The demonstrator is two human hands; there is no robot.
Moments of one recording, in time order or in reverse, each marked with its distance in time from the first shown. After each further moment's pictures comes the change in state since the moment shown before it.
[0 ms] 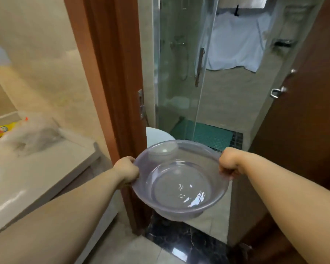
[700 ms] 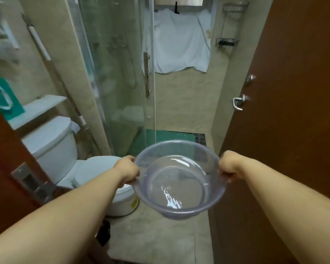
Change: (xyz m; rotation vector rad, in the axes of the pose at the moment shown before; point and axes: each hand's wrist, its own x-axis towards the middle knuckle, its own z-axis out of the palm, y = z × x) left_hand 0.278 0.223 0.114 -0.045 -0.259 0.137; right_hand 0.233 0.026 -0.146 0.171 0.179 0.241
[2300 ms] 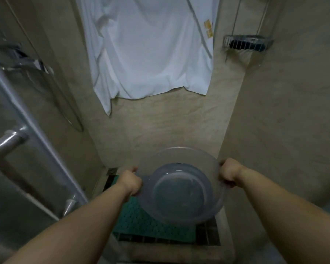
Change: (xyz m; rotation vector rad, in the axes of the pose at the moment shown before) left_hand 0.791 0.392 0.140 -0.034 -0.087 -0.044; right_hand 0.803 -0.242 -0.247 0.079 -0.076 0.093
